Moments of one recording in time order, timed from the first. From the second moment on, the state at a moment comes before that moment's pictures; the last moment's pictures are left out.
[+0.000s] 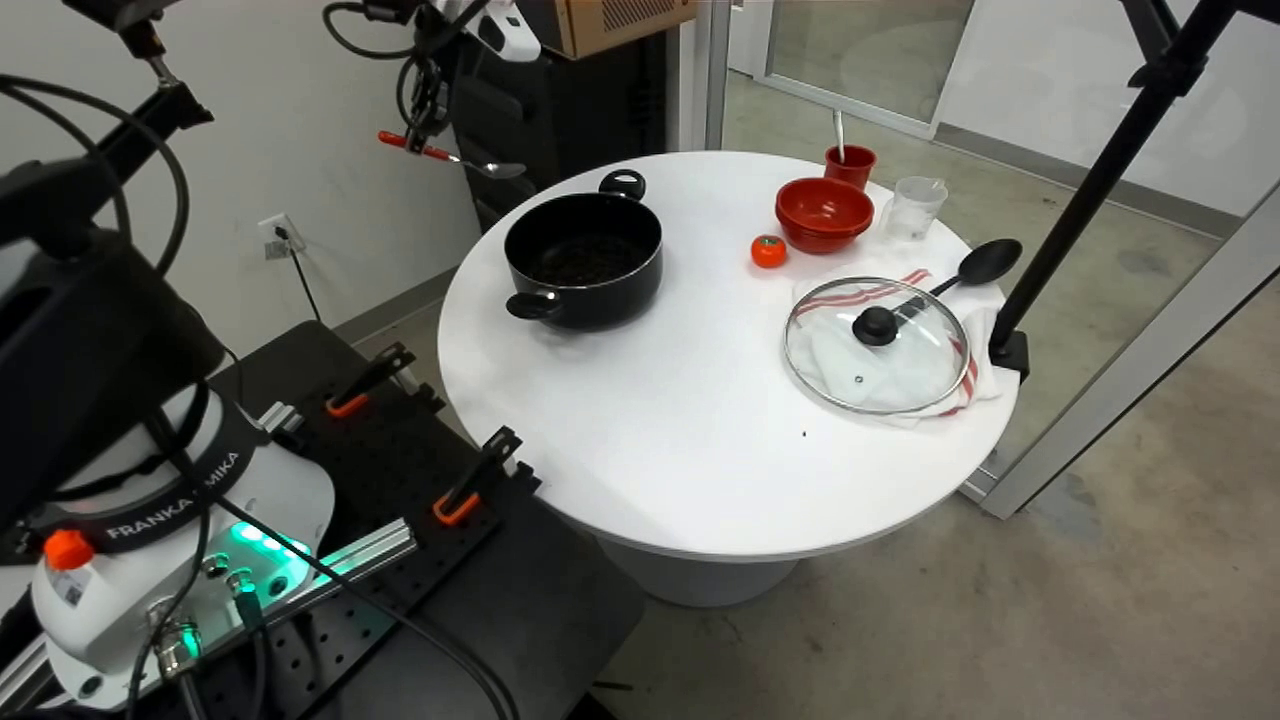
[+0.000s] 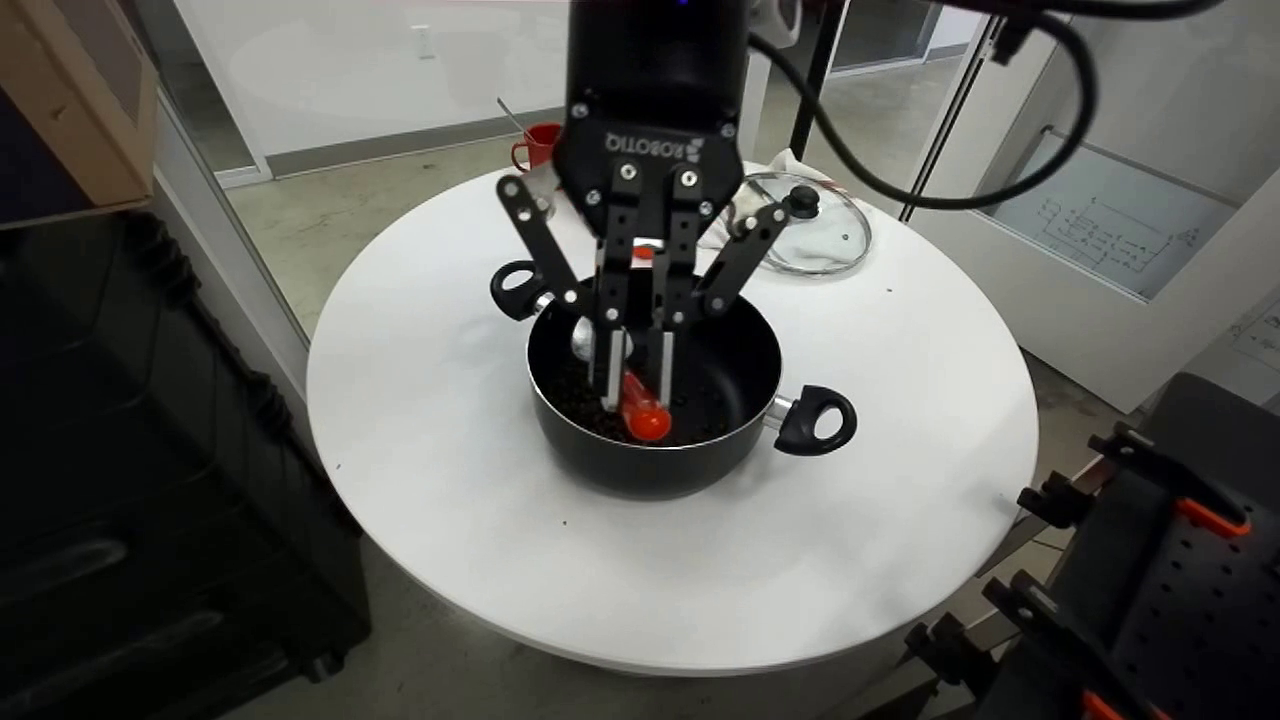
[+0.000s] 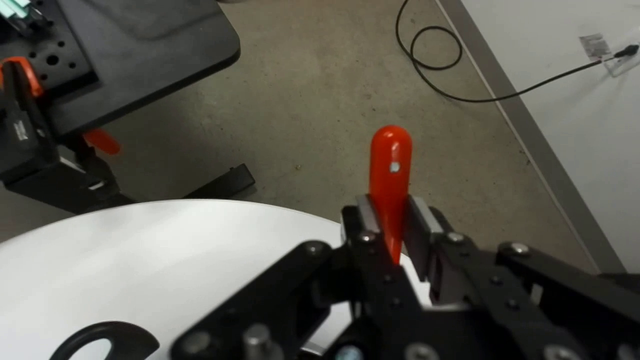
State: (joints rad) arm 0.13 0.21 0.15 -2.20 0.53 2.00 0.49
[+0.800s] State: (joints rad) arm 0.20 0.70 0.14 -1.56 0.44 1.58 0.65
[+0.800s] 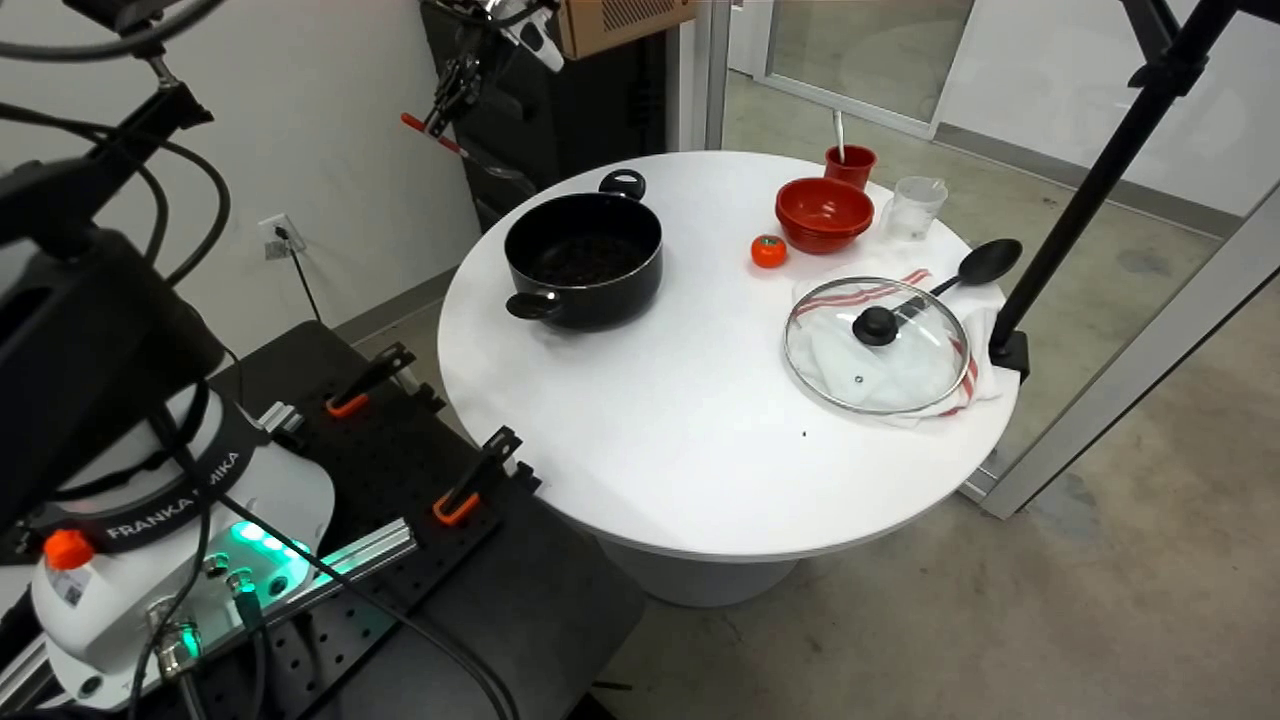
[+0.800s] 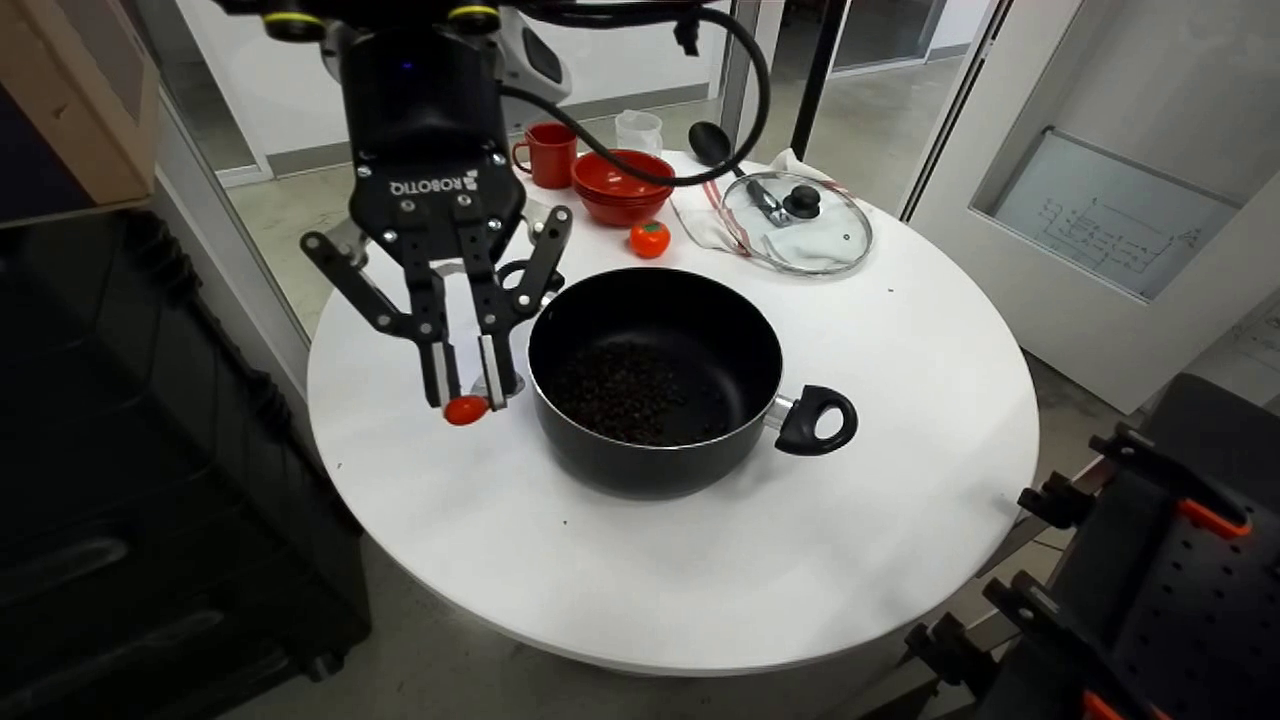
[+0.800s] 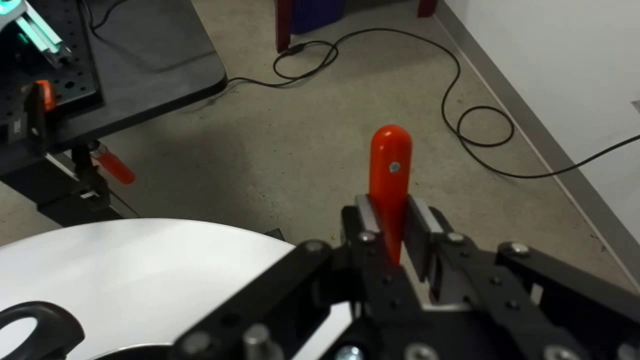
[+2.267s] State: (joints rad) arm 0.23 0.89 0.04 -0.90 0.13 1.34 0.49
